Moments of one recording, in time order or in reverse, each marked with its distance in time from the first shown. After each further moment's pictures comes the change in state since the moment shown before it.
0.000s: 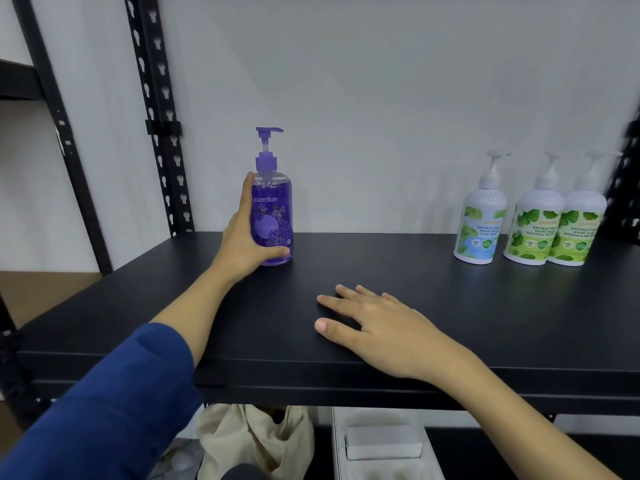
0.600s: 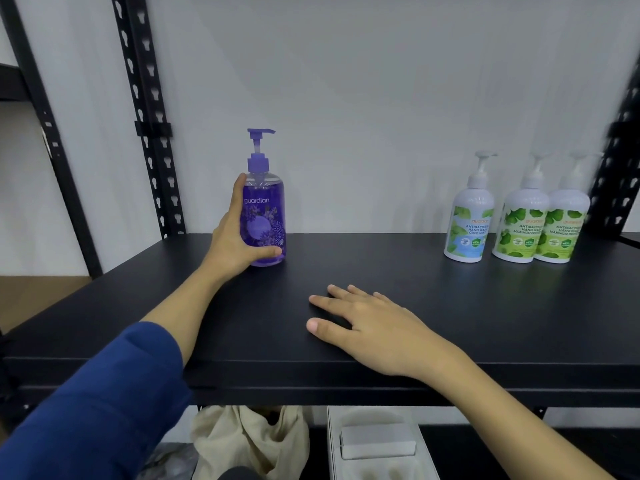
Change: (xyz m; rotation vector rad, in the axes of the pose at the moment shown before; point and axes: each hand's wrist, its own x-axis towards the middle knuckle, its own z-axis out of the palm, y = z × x) left_hand 0.002 -0.001 -0.002 -0.028 -0.020 0.006; right_hand -0.001 0.000 -0.001 0.008 -0.007 0.007
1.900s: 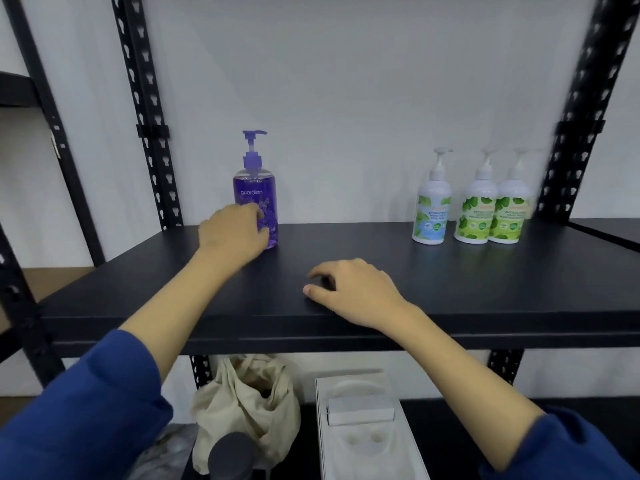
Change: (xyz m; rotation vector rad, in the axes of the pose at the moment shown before) left_hand -0.045 0.096 -0.002 0.865 -0.054 -0.162; right_hand -0.021 -0.001 -0.005 0.009 0.315 0.026
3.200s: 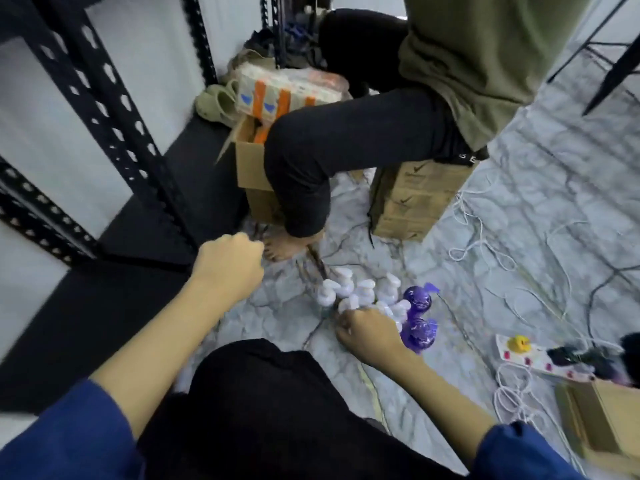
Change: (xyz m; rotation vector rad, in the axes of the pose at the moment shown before) left_hand -0.366 0.423 0.214 -0.022 -0.509 1.631; right_hand -0.536 0.182 0.170 -0.030 -0.002 1.652
